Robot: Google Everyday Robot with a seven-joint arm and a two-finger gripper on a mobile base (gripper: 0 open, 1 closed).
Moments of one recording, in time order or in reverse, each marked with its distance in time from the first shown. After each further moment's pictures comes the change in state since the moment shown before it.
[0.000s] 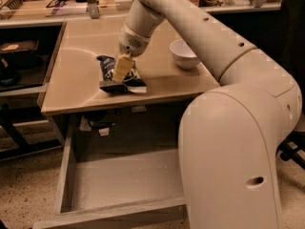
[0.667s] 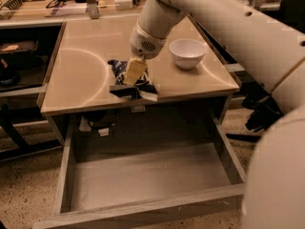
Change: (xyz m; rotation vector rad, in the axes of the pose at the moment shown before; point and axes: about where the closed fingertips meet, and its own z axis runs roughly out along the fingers) arm 0.011 0.052 -0.041 0.119 0.017 -0.007
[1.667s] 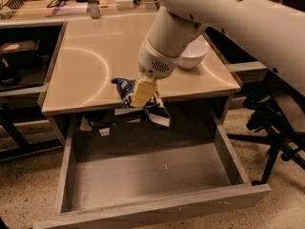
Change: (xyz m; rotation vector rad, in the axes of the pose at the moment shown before) arm 0.024 0.086 -0.023 0.028 0.042 0.006
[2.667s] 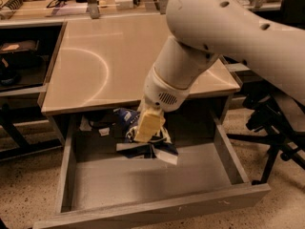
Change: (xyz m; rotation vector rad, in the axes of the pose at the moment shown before) arm 0.019 0.082 0.012 -0.101 0.004 0.066
